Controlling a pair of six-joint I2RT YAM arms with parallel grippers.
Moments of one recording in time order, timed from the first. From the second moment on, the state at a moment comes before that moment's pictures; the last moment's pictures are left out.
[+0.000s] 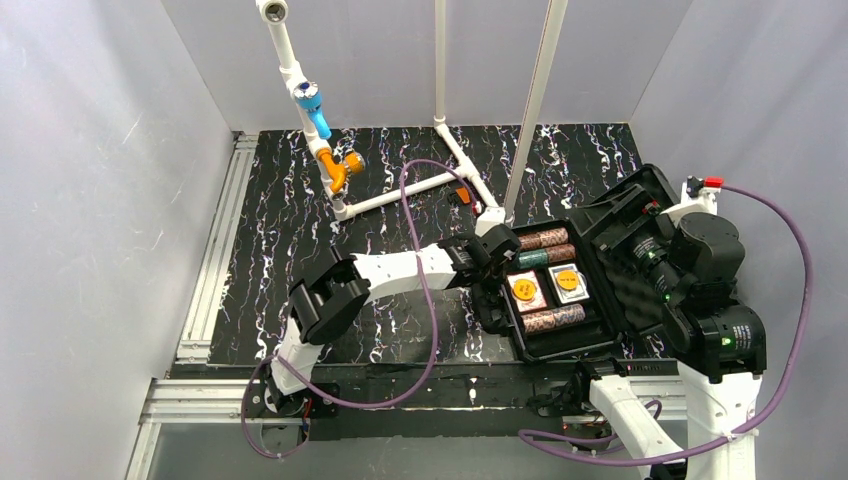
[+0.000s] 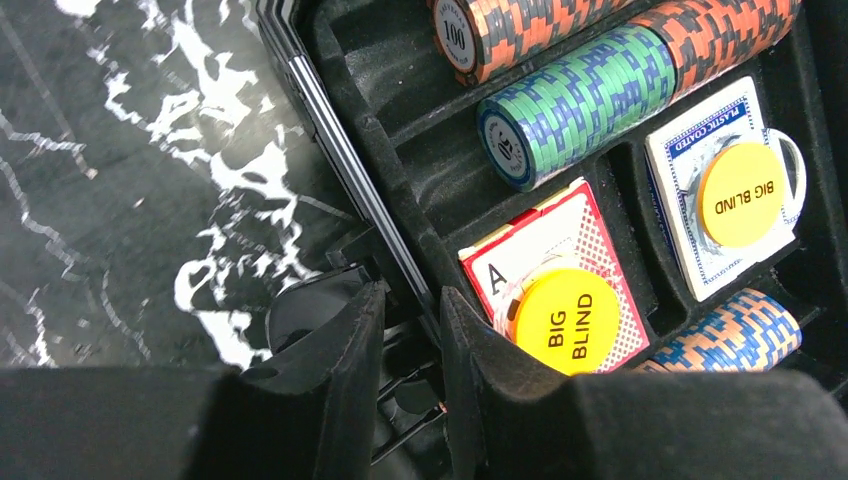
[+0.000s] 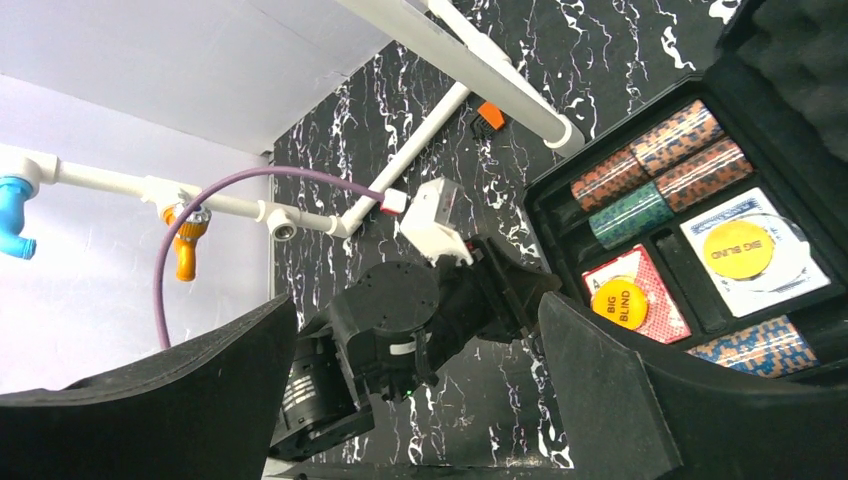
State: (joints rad) left arm -1.08 2.04 1.52 -0.36 -0.34 -0.77; right arm 0.15 0.69 1.33 -0.96 -0.09 0.78
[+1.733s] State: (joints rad) left arm -0.78 1.28 1.00 -0.60 -0.26 -0.62; right arm -0.17 1.09 1.14 -0.88 0.65 0.56
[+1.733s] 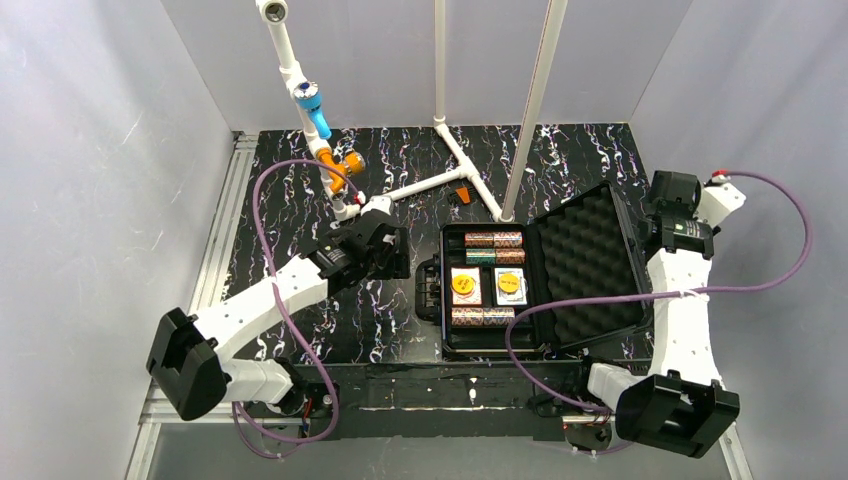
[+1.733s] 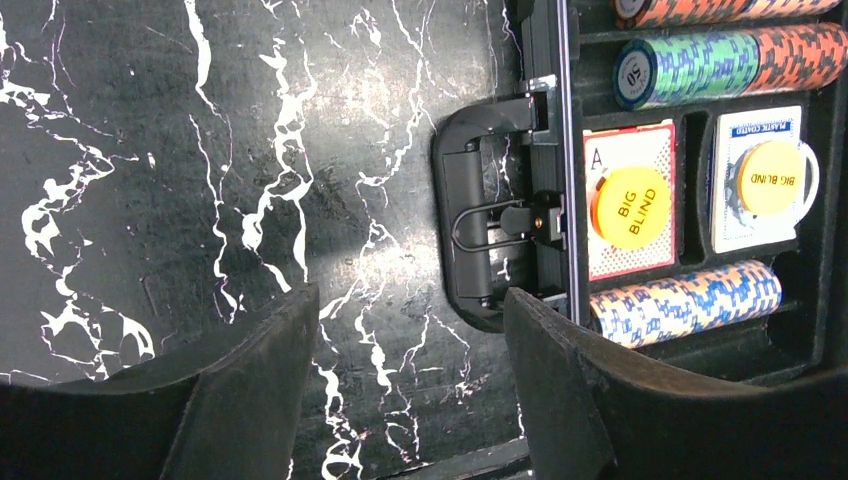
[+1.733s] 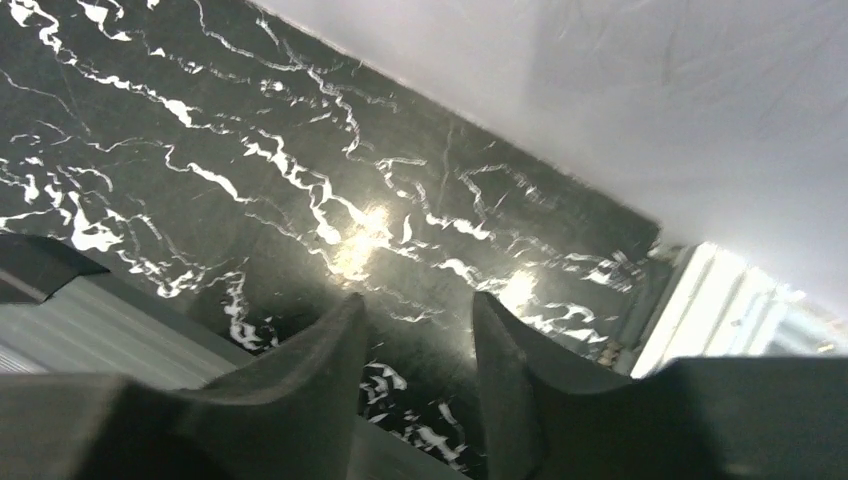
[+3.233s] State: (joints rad) left arm -0.86 1.43 1.08 -0.40 0.04 -0.65; right arm -0.26 1.03 0.98 -0.83 -0.05 0.68
